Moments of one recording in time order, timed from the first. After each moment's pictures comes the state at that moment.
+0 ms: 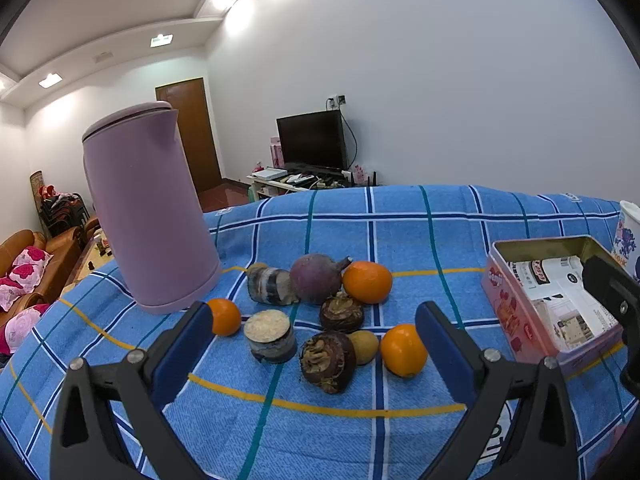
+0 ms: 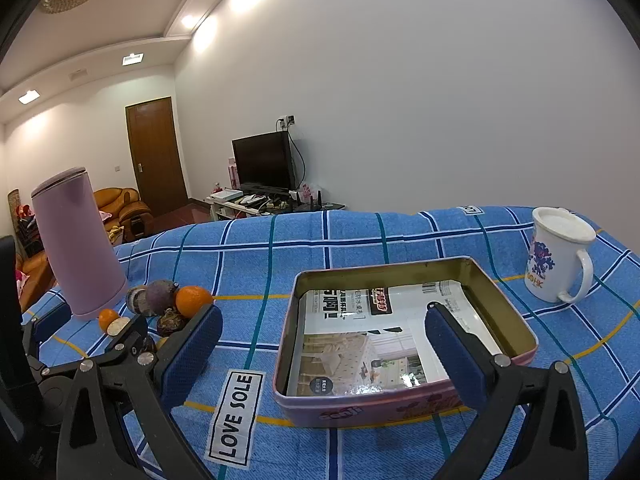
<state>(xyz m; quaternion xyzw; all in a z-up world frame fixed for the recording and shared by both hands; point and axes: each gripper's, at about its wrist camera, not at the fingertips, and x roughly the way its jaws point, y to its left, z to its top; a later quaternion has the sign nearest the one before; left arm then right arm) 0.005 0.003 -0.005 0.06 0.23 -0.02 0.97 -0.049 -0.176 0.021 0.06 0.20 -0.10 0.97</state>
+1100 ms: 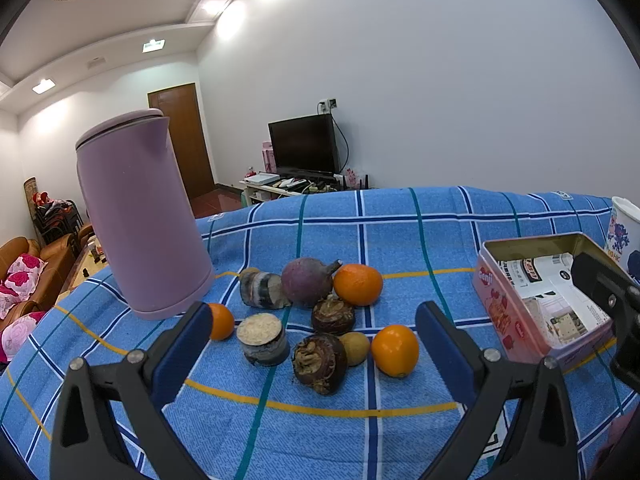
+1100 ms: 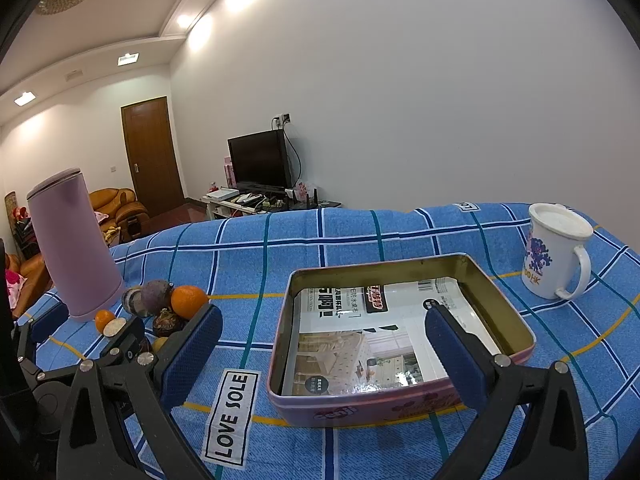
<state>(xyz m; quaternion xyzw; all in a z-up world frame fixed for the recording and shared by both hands) 0.001 0.000 -0.002 0.07 0.22 -0.04 0.97 -0.048 -0.180 0.022 0.07 0.21 -0.11 0.97</state>
